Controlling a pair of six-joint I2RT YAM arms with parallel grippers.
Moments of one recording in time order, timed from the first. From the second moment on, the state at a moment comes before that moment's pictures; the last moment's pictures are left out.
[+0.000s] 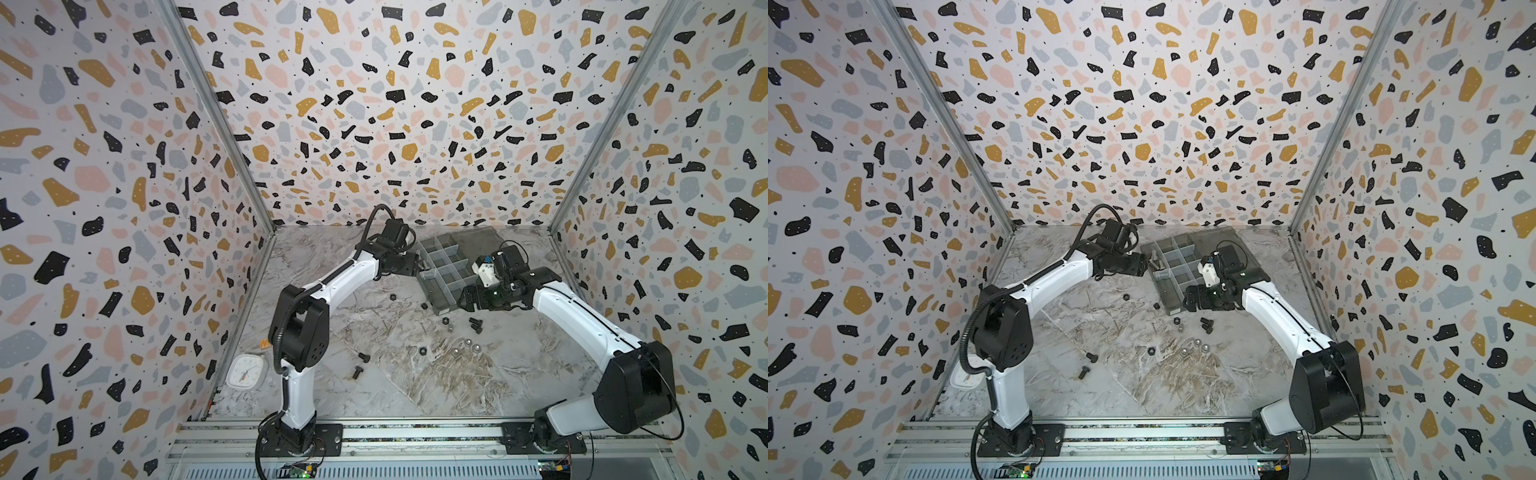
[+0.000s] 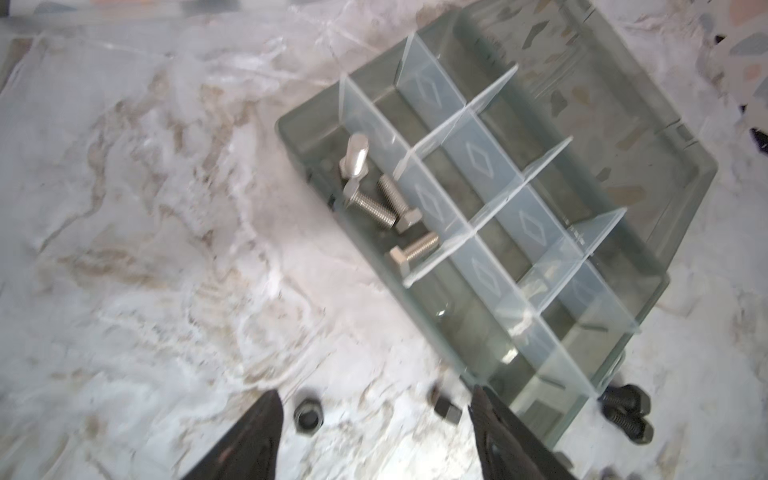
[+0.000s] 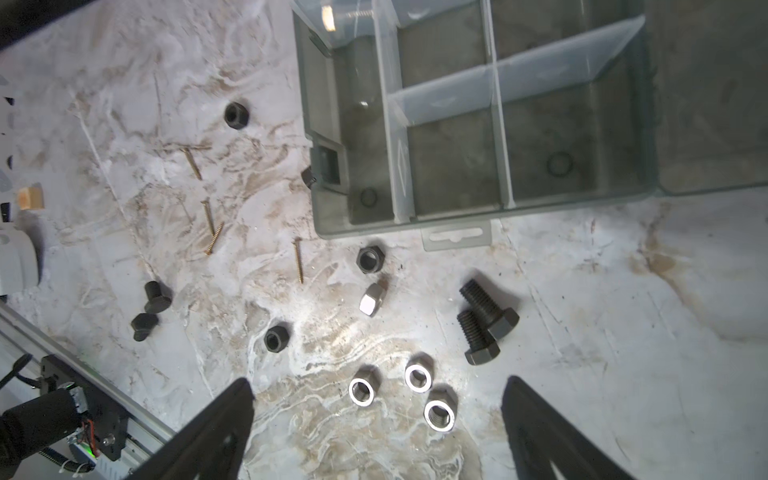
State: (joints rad) left arm -0.54 1.91 1.59 -0.60 0.04 -0.24; right arm 0.36 1.44 1.14 -0.80 -0.30 0.22
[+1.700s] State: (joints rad) left arm -0.56 1.47 0.78 -0.74 0.04 -0.33; right arm 0.62 1.38 1.11 -0.80 -0.32 0.25
